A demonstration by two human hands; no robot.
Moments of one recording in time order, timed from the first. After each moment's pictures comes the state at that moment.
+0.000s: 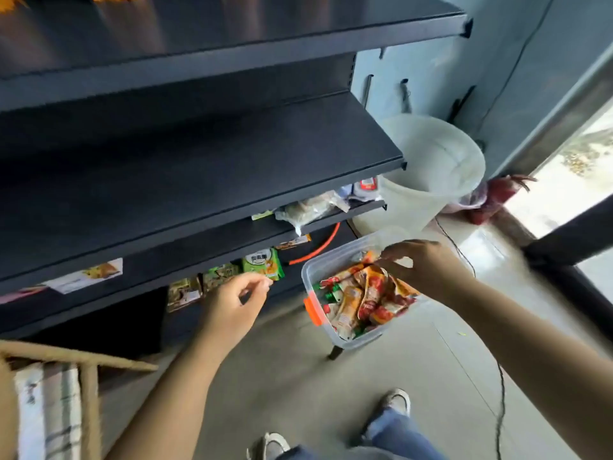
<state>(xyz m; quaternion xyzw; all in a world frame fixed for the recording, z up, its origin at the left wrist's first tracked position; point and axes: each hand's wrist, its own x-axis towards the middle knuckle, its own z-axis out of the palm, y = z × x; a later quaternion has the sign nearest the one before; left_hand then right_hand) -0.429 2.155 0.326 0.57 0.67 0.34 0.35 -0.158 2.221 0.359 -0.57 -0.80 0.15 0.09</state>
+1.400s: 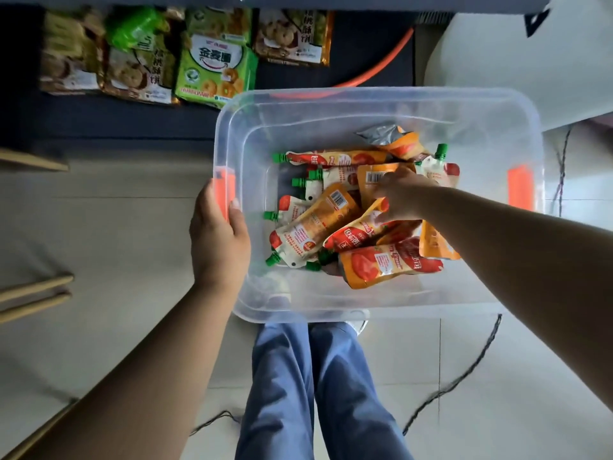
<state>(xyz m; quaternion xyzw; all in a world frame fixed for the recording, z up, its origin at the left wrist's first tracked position) -0.246 2.255 -0.059 0.26 0.91 0.24 0.21 -0.060 2.450 -0.102 -0.30 -0.85 0.14 -0.40</state>
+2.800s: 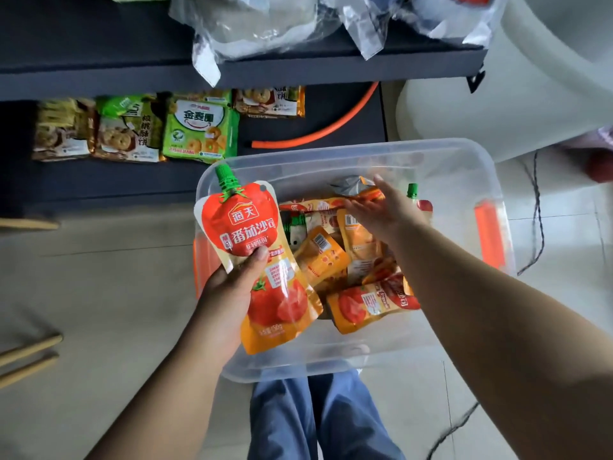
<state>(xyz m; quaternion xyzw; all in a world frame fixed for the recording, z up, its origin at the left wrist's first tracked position) -0.226 2.287 -0.004 -0.02 0.71 0.43 0.56 -0.085 2.461 -0.062 -0.57 0.05 0.78 0.26</state>
